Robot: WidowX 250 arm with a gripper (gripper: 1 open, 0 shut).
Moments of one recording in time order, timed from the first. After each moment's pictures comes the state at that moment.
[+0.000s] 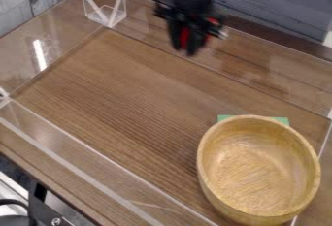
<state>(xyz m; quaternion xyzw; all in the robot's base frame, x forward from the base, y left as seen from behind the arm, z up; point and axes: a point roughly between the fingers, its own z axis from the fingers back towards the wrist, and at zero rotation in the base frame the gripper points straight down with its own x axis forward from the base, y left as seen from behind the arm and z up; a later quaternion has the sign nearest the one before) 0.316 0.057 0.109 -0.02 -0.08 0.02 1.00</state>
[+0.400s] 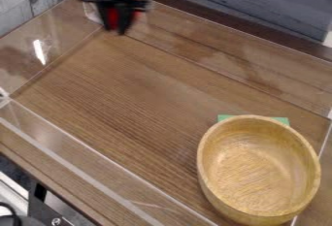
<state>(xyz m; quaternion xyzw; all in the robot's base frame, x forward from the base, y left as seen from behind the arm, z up) 0.292 0.150 0.103 0.00 -0.06 0.15 0.99</state>
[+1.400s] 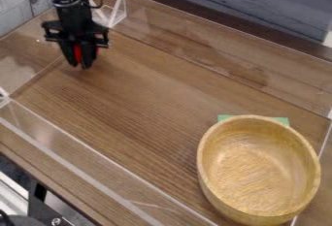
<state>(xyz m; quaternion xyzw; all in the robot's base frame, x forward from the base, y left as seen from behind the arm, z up) 0.278 0.199 0.033 0.00 -0.04 0.20 0.98</state>
